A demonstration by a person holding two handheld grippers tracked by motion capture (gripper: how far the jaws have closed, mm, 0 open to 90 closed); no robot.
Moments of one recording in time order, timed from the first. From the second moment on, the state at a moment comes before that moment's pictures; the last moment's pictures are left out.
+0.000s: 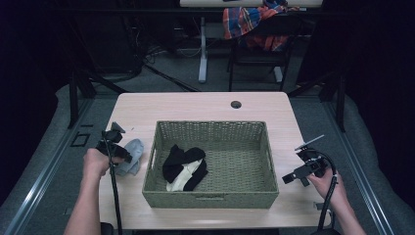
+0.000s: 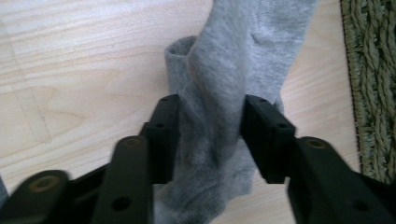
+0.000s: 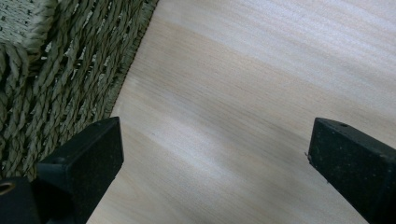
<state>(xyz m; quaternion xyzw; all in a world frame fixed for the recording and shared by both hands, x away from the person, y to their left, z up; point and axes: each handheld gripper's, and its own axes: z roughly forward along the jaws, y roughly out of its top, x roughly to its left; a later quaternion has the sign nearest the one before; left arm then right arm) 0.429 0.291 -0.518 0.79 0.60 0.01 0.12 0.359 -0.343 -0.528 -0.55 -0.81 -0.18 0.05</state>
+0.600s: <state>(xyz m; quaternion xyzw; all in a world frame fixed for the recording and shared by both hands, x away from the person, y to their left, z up) 0.375 0.274 -0.463 0.79 0.58 0.11 0.17 0.359 -0.345 -0.524 -0.55 -0.82 -0.17 0.05</state>
